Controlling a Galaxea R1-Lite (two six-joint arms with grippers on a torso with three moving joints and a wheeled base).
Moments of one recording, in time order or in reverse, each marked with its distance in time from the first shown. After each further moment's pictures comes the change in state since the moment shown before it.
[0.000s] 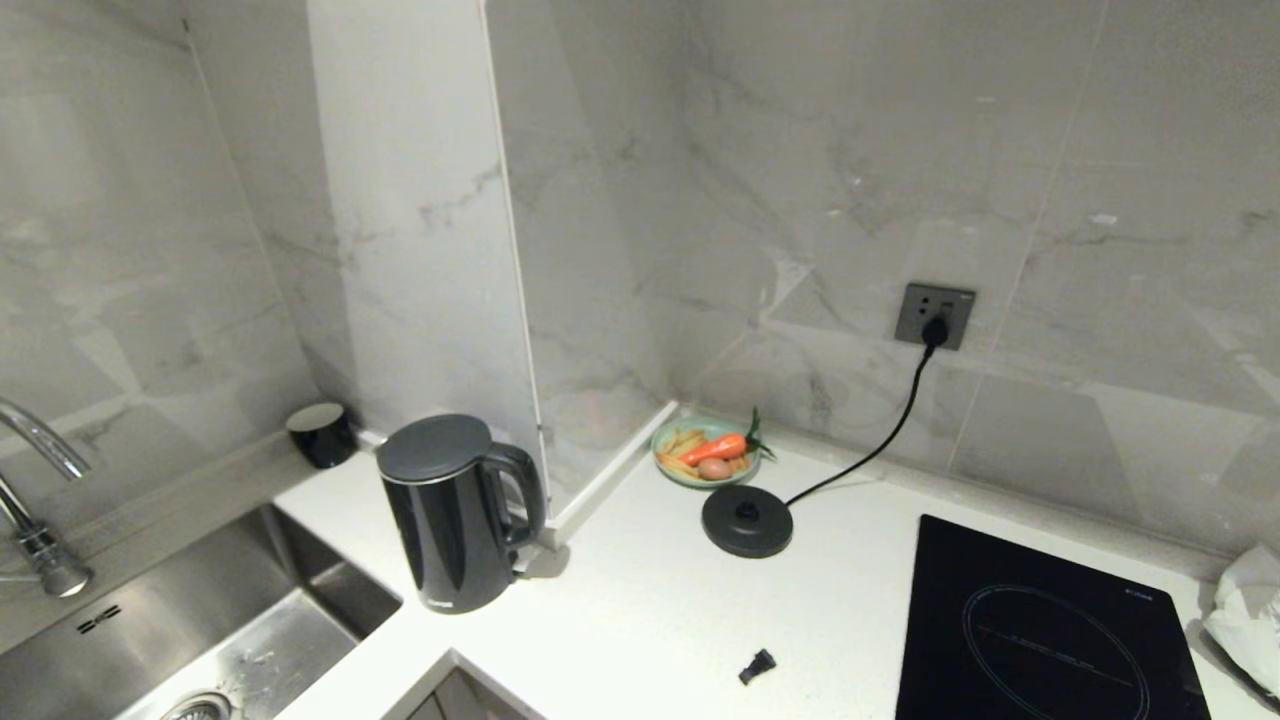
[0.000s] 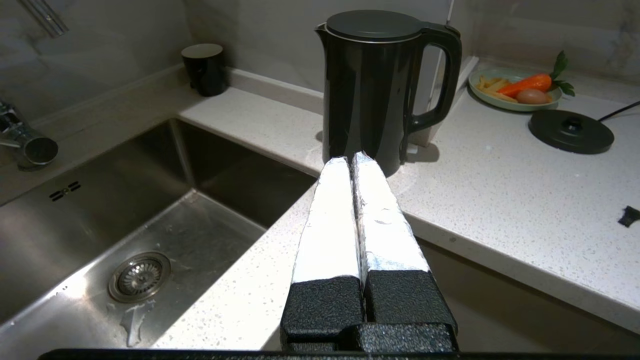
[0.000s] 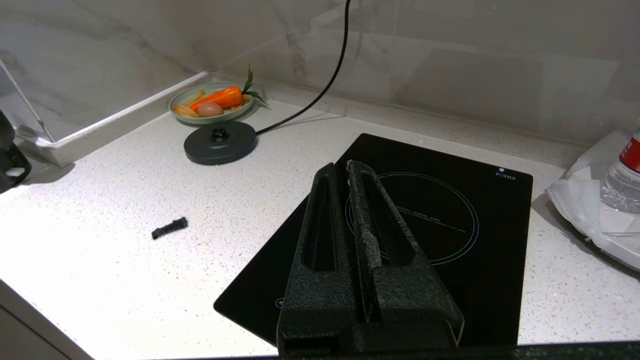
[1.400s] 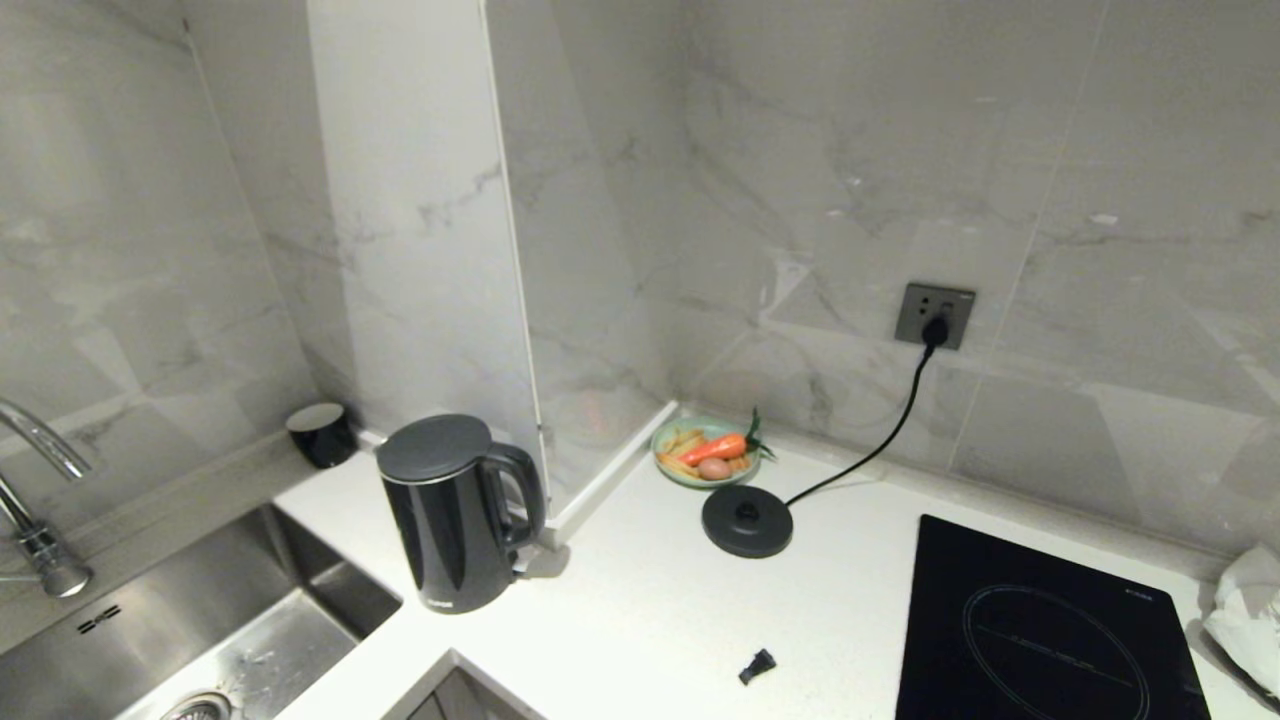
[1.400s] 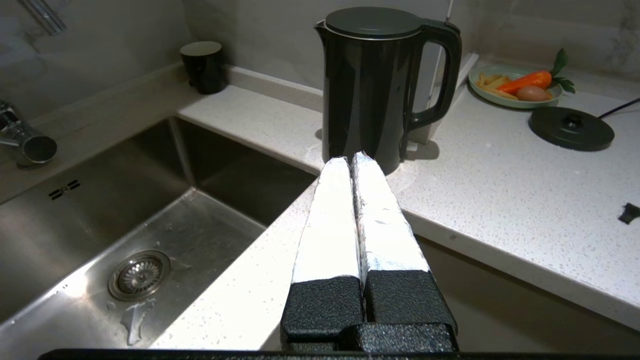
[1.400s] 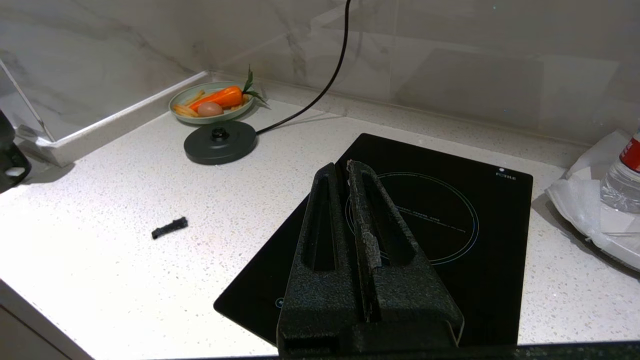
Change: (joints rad) left arm -0.001 0.000 -0.001 0.006 -0.002 0.001; right arm 0.000 0.000 0.000 0.000 0.000 0.000
